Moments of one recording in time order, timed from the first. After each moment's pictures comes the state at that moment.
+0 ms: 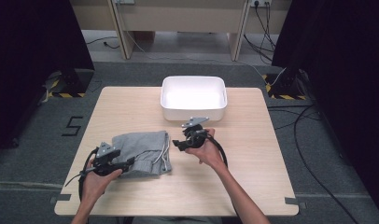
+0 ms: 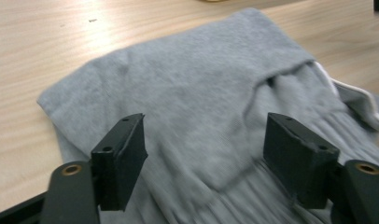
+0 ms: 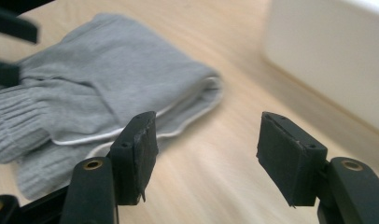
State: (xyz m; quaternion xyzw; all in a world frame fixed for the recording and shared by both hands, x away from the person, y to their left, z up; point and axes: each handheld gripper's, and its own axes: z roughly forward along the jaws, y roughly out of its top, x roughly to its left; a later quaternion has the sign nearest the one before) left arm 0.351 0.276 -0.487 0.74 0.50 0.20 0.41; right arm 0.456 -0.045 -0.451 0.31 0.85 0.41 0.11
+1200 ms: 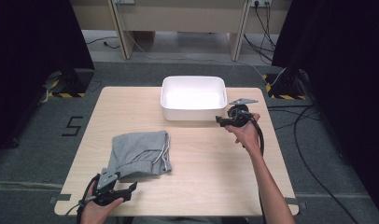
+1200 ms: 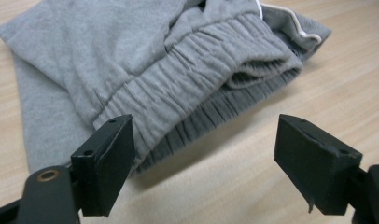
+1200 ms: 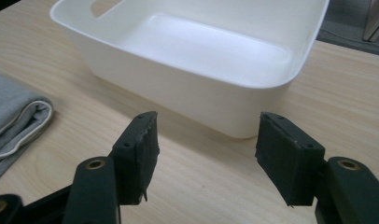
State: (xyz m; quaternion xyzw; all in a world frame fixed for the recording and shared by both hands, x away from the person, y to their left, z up) left arm 0.277 0.259 -0.508 0.75 0.48 0.21 0.39; right arm 0.504 -0.176 -0.414 0.46 0.78 0.39 0.19
